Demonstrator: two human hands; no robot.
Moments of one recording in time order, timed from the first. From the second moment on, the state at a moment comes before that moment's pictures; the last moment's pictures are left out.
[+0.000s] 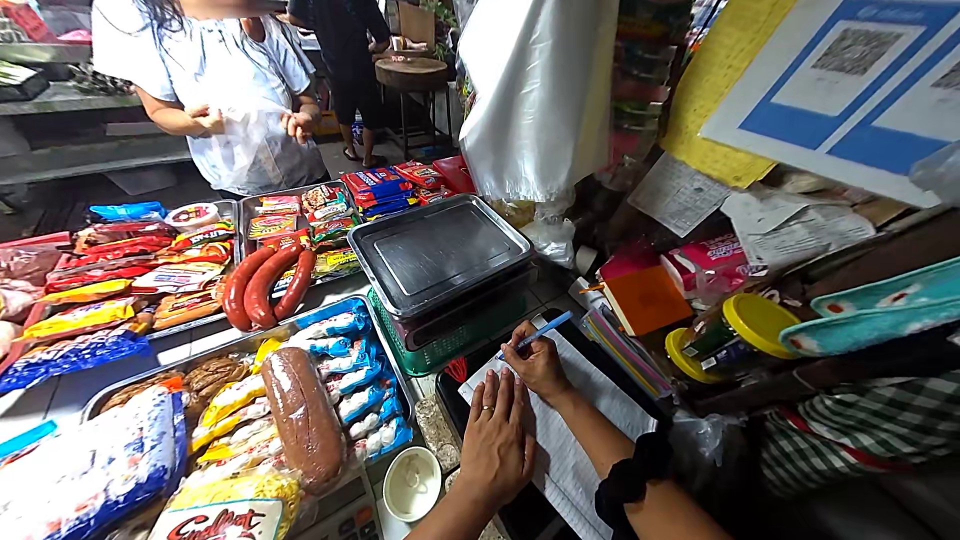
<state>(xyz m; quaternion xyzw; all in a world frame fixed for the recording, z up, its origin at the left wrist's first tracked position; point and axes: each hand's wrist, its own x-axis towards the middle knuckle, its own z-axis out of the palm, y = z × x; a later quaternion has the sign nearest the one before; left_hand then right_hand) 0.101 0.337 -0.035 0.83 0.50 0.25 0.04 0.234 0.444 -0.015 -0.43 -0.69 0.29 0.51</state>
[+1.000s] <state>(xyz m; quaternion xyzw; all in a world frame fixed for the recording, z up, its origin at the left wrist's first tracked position) 0.101 0.338 -0.036 0.83 0.50 0.26 0.03 0.234 0.445 -0.016 -0.45 -0.67 0.25 0.53</state>
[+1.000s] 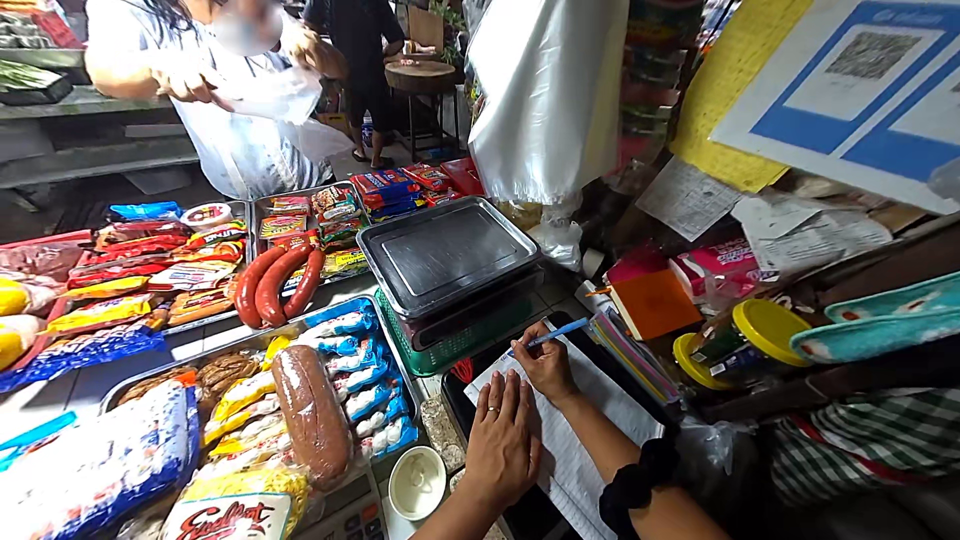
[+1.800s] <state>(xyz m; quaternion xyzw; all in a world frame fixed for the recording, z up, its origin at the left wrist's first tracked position) 0.099 0.336 -0.032 0.83 0.49 0.24 0.04 0.232 0.444 -0.013 -0.48 -0.68 0.22 0.51</state>
